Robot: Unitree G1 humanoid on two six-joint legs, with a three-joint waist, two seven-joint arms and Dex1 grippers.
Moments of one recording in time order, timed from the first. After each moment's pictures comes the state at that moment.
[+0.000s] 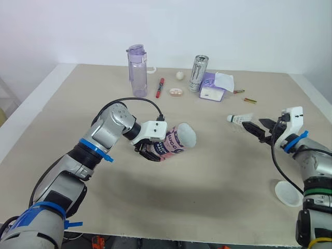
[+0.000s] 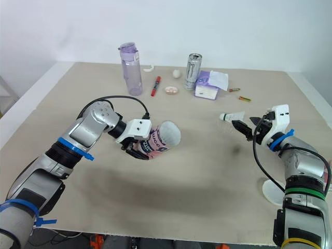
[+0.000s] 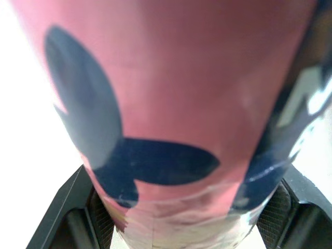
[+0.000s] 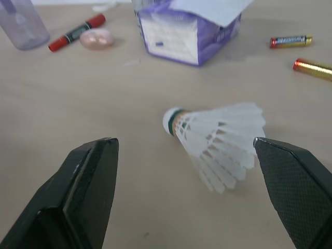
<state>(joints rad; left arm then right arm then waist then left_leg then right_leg) -0.95 0.48 -0.49 0.29 0.11 0.33 -1.46 -0.60 -0.73 -0.28 0.69 0.38 0.29 0.85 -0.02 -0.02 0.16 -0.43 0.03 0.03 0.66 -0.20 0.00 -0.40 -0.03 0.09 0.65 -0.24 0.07</state>
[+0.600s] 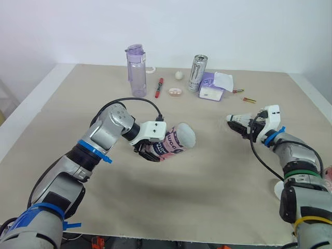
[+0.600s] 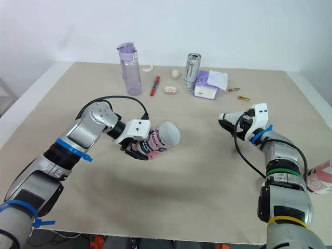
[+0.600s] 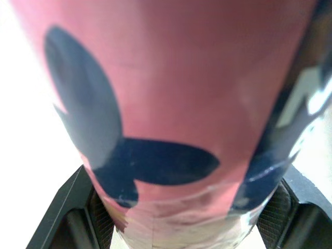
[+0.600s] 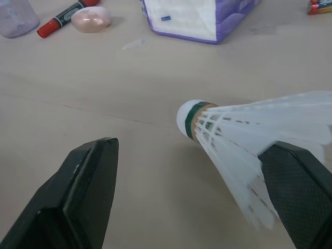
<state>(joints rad) -0.93 0.49 -0.49 0.25 0.11 0.37 -1.46 -0.84 -0.64 -0.22 1.08 0.26 0.16 0.85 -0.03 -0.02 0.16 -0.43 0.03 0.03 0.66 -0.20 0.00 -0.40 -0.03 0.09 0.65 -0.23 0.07</state>
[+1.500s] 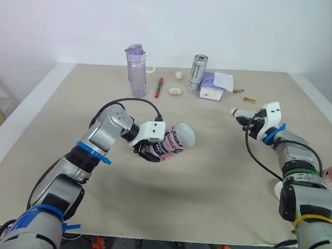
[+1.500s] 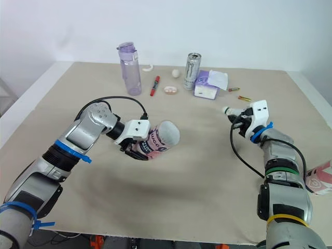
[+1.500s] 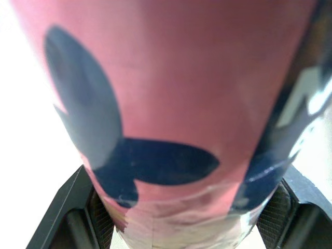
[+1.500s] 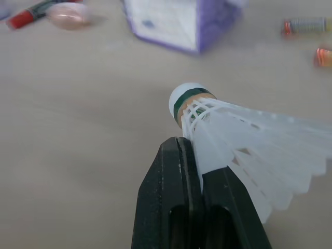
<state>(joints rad) -0.92 0.49 -0.48 0.23 0.10 0.39 -1.45 -0.74 -0.67 -0.20 0.88 0.20 -0.01 0.83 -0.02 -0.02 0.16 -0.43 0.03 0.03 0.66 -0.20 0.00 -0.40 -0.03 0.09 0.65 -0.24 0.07</state>
